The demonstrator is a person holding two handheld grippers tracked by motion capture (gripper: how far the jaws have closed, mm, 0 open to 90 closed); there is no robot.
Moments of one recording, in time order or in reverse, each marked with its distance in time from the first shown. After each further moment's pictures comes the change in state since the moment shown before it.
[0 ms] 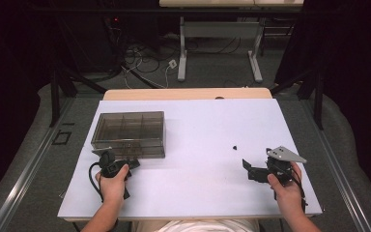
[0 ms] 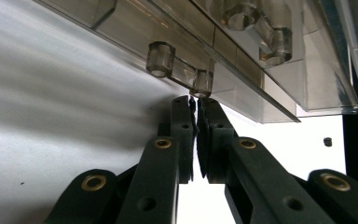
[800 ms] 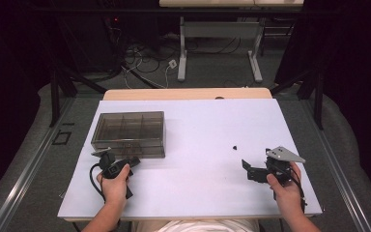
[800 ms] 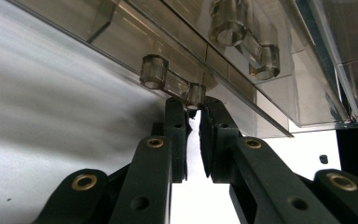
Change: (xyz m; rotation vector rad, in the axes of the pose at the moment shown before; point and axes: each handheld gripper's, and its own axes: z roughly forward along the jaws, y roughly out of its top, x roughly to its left) left arm -0.001 -0.006 0.003 -0.105 -0.014 0.002; right arm 0.001 -0.001 0.002 0.005 0.001 -0.008
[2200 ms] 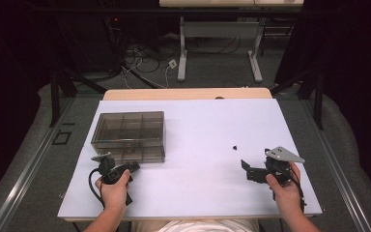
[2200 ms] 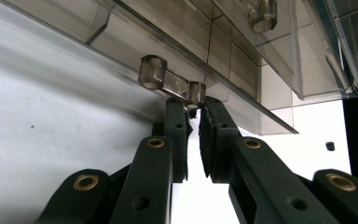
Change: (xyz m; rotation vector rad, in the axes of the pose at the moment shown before) left arm -0.003 -0.014 -0.015 0.050 0.028 -0.001; right arm 0.002 0.000 0.000 -0.004 0.003 0.005
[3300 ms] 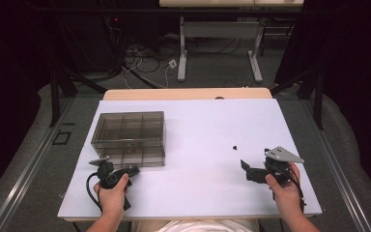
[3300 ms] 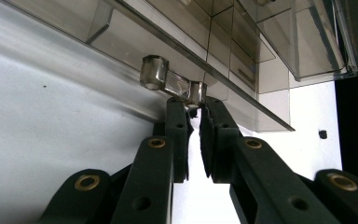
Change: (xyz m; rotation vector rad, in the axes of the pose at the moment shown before) left arm 0.004 -0.008 -0.007 0.020 -0.023 -0.018; right arm 0.001 0.000 -0.001 0.008 -0.002 -0.007
